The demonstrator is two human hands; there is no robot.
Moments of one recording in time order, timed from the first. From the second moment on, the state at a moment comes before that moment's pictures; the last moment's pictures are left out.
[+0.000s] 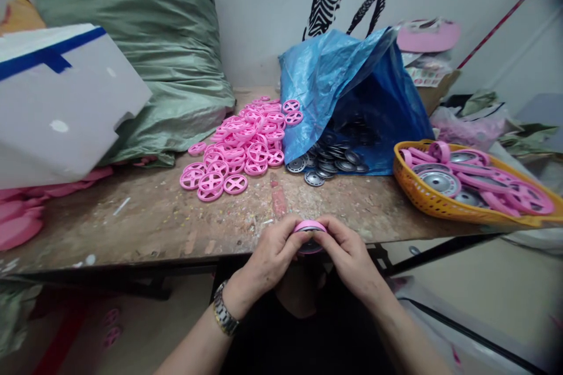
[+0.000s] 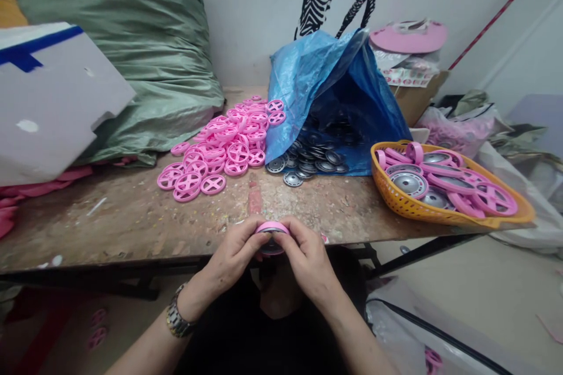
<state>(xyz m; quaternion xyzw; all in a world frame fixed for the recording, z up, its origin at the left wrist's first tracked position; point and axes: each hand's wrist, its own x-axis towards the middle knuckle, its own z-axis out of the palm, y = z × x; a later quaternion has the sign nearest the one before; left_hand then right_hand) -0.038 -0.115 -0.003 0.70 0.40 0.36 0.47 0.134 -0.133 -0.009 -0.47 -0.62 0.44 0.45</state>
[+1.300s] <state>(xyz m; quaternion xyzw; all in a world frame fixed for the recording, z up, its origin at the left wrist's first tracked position) -0.020 -0.114 -0.009 0.69 0.44 0.35 0.45 0.167 -0.129 0.010 -0.51 -0.57 0.43 0.49</state>
